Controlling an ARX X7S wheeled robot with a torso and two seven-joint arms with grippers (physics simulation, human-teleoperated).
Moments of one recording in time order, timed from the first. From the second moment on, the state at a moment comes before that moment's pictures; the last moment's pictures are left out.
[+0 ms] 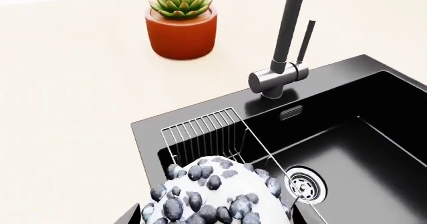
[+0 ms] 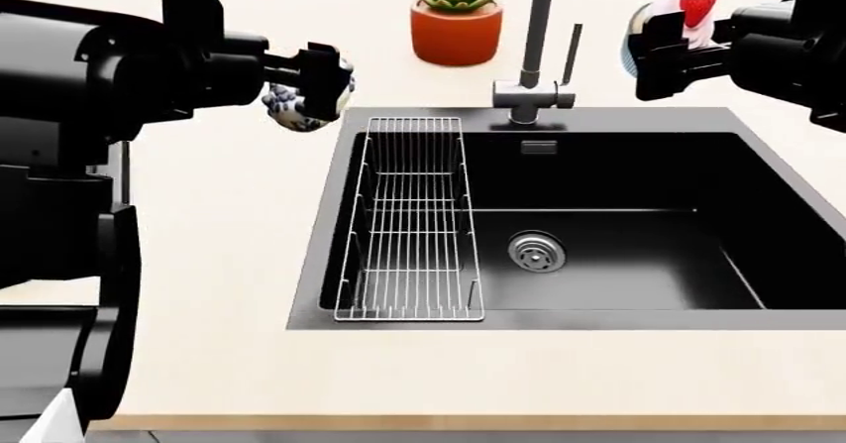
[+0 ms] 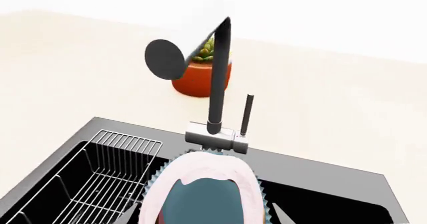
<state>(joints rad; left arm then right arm) -1.49 -0.23 0.25 -0.48 -0.20 -1.30 0.53 1.60 0.80 -0.77 0.23 1.32 1.04 0.22</state>
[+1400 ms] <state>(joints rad) -1.51 -0.23 0.25 -0.51 -0.22 -1.29 0.51 1.59 0.80 -0.77 0.24 1.32 1.01 0.21</state>
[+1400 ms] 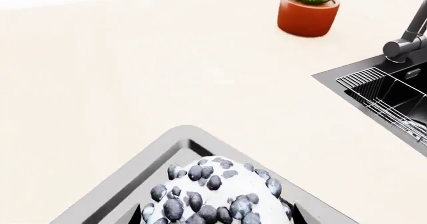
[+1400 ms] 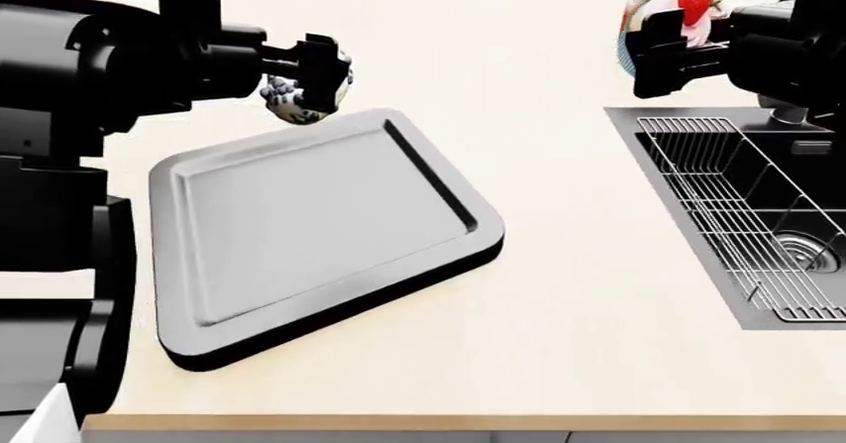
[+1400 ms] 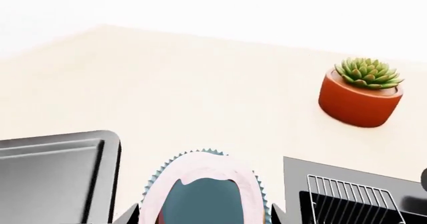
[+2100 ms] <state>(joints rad) -1.43 -0.23 0.39 -0.79 -0.15 -1.09 0.53 1.56 0.79 -0.74 0.26 1.33 0.96 0.21</state>
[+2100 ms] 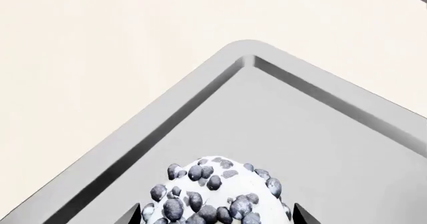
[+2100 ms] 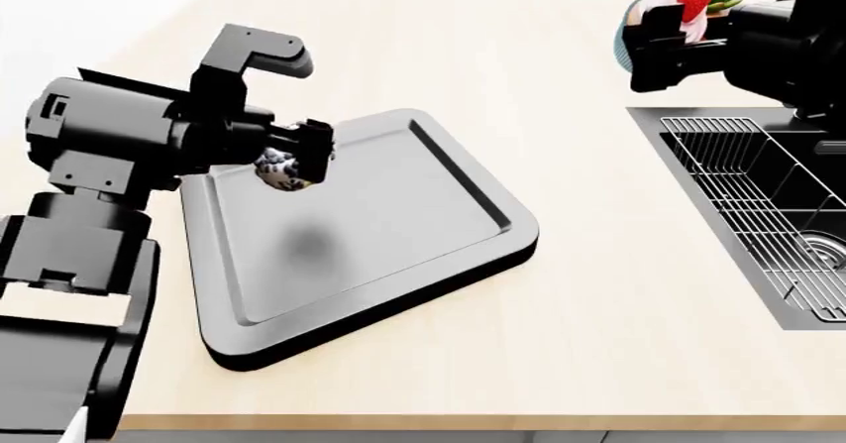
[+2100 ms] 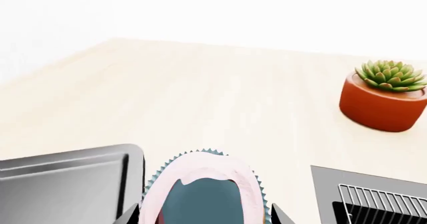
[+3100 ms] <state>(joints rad) -1.63 -0.23 0.11 -0.87 -0.22 -1.05 0.30 1.37 0.56 -0.87 0.12 1.28 0.83 0.02</state>
